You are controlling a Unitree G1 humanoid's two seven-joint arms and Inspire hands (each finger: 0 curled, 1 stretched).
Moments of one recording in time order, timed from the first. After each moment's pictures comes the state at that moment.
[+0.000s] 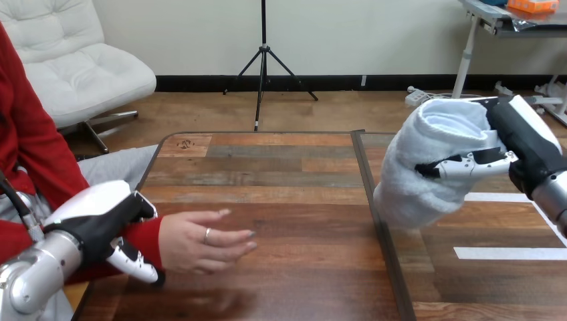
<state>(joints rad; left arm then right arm) -0.09 0.73 -0.10 0.05 0.53 0.03 -0.41 -0.53 -0.59 -0.07 0.92 0.00 -0.59 0.38</state>
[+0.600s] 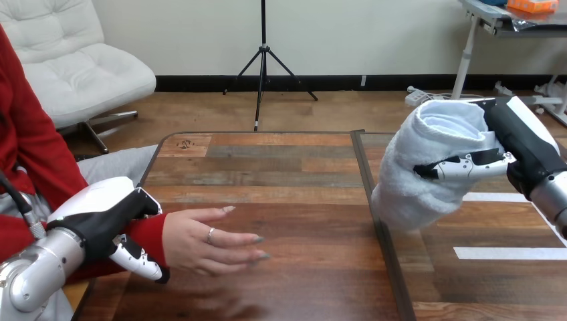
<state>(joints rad) -0.09 0.73 -0.10 0.05 0.52 0.01 -0.41 -0.53 -0.58 -0.07 0.92 -0.01 -0.59 0.38</state>
